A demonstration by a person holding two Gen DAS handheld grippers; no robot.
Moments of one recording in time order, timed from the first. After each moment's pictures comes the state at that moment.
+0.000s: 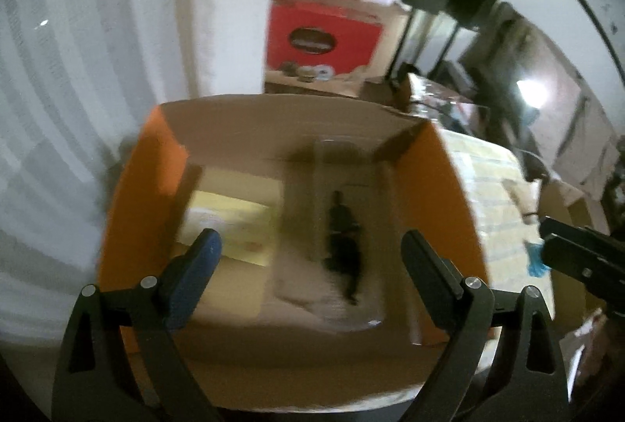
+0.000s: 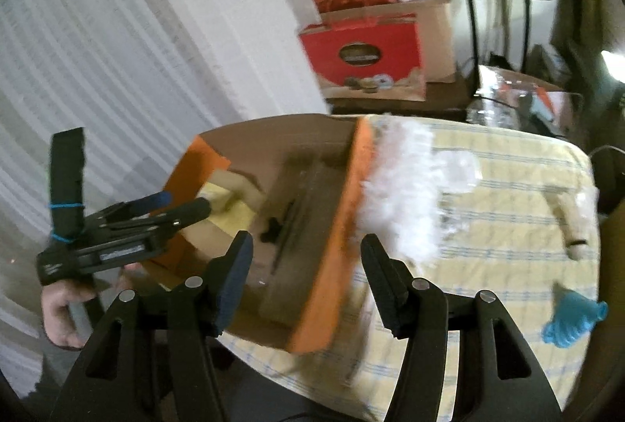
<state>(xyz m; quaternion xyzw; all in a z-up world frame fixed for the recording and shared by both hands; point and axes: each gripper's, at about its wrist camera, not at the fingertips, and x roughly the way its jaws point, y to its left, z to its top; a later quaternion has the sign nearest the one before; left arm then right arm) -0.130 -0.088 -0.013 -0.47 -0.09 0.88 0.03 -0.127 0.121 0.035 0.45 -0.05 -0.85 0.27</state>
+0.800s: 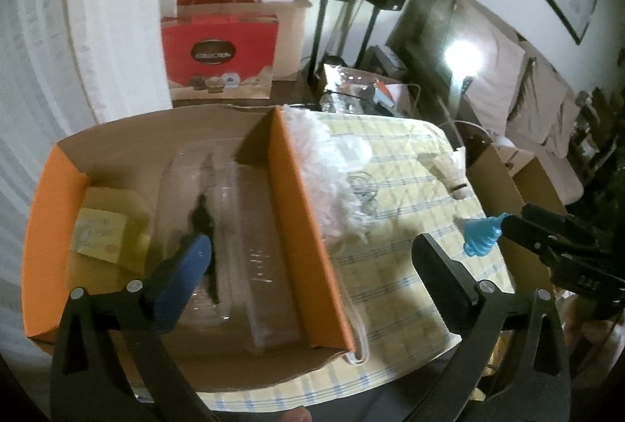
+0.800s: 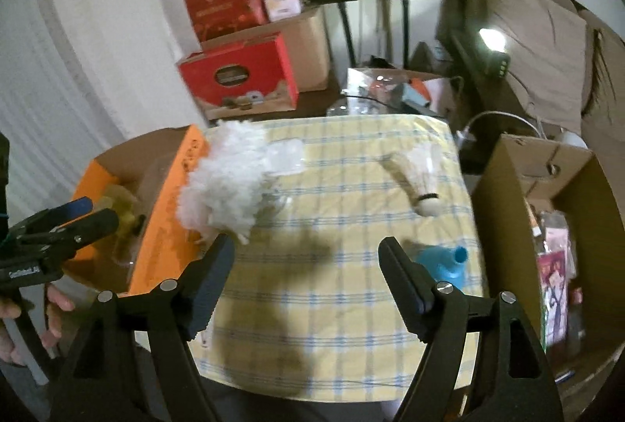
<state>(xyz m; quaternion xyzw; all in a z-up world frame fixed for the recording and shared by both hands) -0.119 0.036 0.001 -0.45 -0.05 0.88 0.12 -0.091 0.255 0.025 0.43 -0.05 -0.90 0.09</state>
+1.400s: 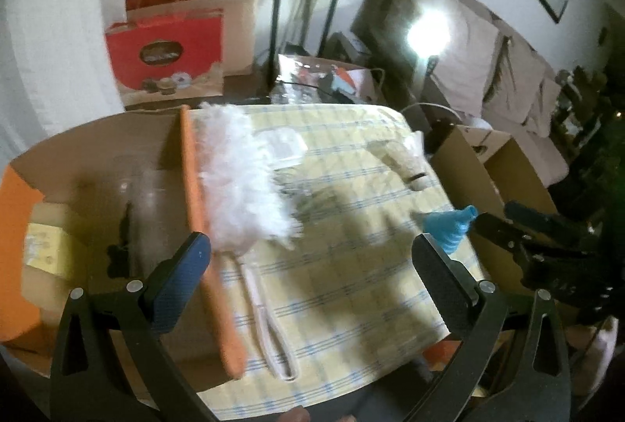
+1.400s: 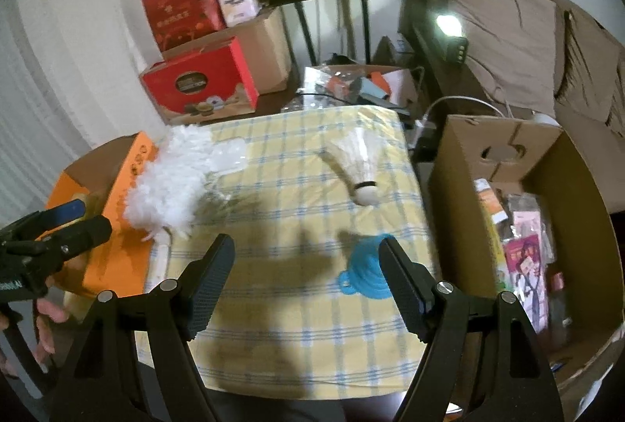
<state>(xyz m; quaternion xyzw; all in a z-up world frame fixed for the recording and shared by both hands) -0.127 0.116 -0.006 -0.46 -0.04 0.87 0.17 -0.085 0.315 0.012 0.43 -0.06 -0.90 0.04</state>
